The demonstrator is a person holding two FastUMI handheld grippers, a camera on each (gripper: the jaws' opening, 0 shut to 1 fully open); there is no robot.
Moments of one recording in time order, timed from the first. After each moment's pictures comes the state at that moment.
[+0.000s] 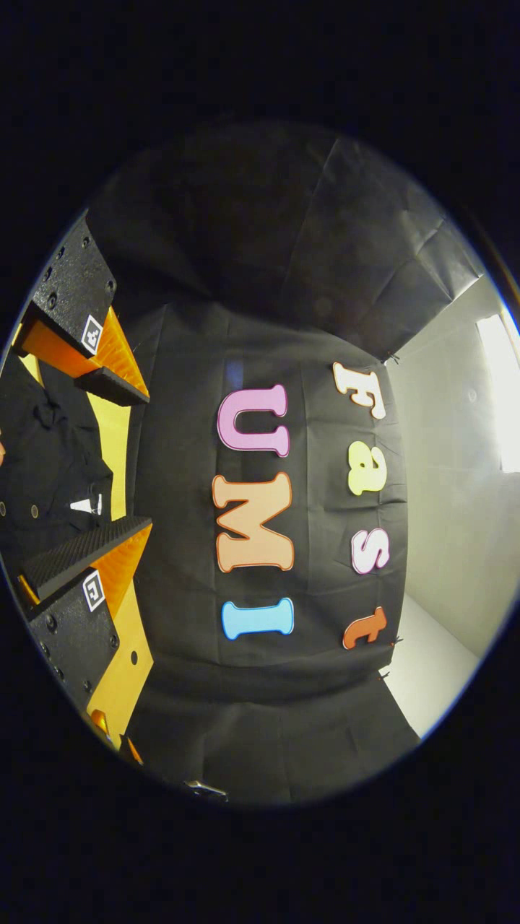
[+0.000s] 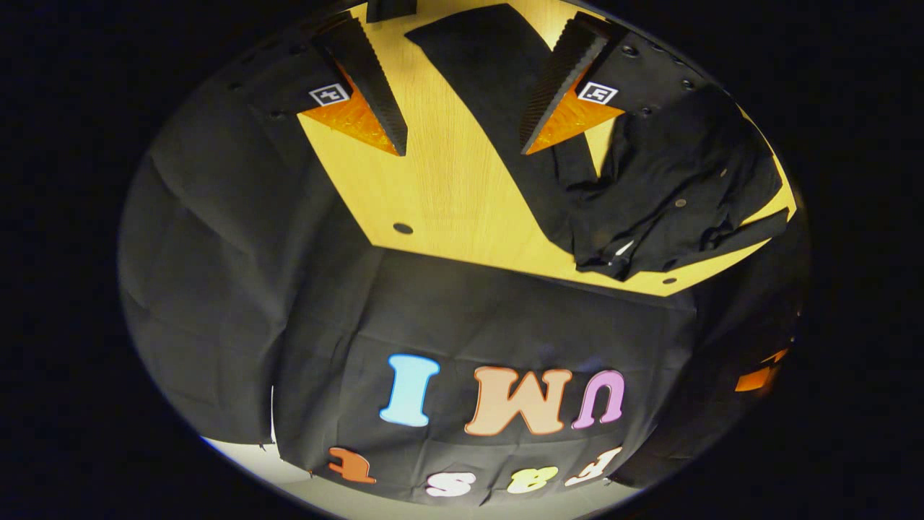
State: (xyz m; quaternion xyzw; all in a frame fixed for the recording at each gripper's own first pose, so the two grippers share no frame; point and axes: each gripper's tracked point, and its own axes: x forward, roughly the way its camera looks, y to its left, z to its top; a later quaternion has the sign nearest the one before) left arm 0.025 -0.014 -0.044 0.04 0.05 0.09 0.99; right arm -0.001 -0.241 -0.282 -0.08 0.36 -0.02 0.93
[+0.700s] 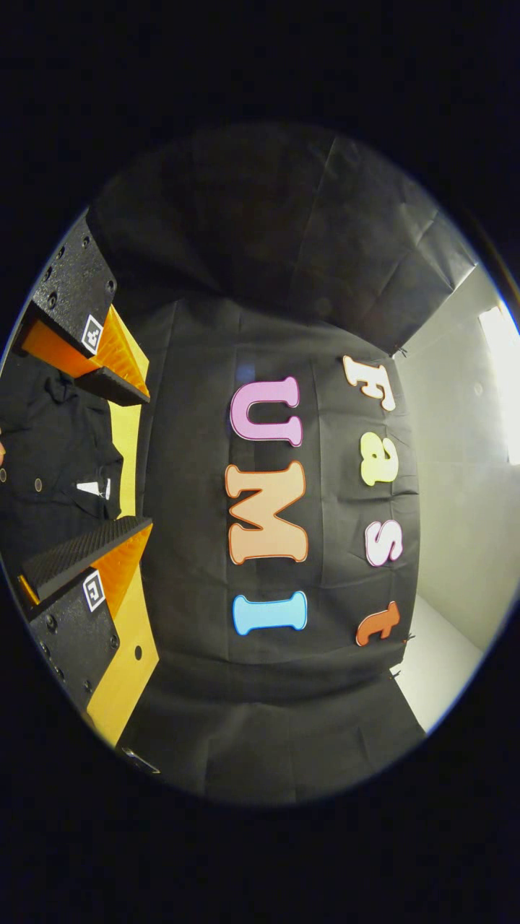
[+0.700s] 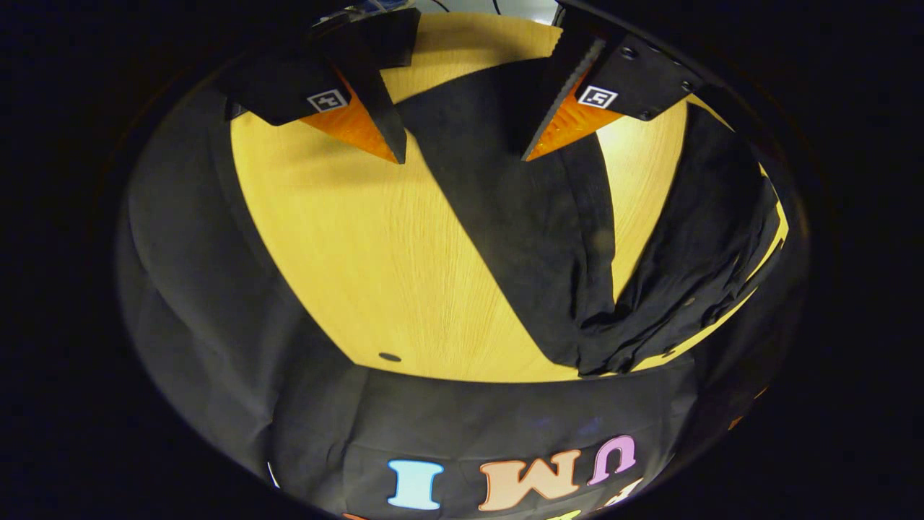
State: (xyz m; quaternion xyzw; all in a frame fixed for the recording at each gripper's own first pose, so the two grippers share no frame) left arm 0.033 -0.050 -0.062 0.05 0.07 0.10 0.99; right arm -0.100 -0.259 -0.401 -0.03 0.55 0.02 0.84
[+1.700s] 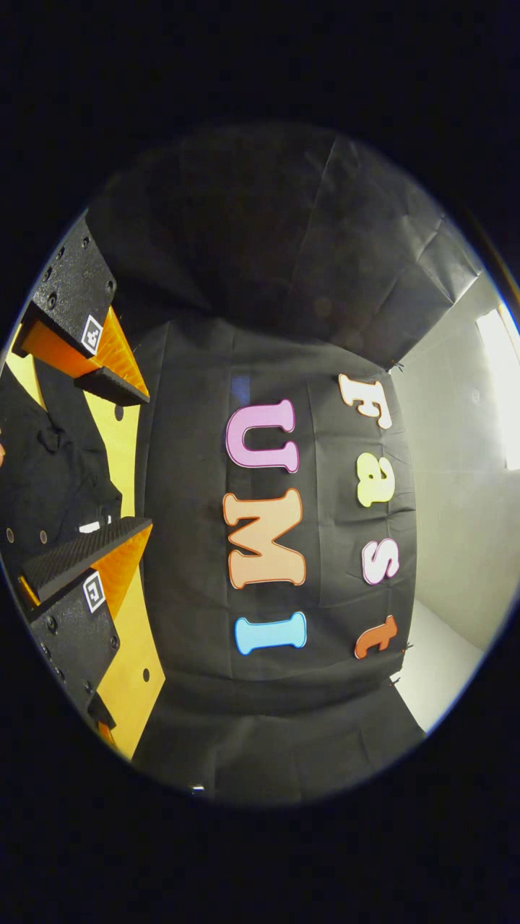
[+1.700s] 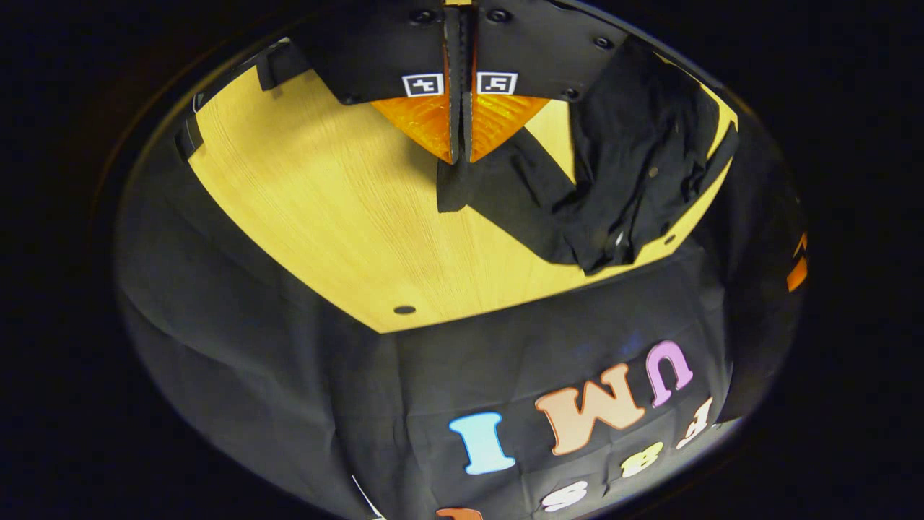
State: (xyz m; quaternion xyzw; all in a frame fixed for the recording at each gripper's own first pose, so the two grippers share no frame) left arm 0.007 0.038 -0.048 0.06 0.06 0.12 0.99; right arm 0.001 -0.184 -0.306 0.13 0.40 -0.05 0.91
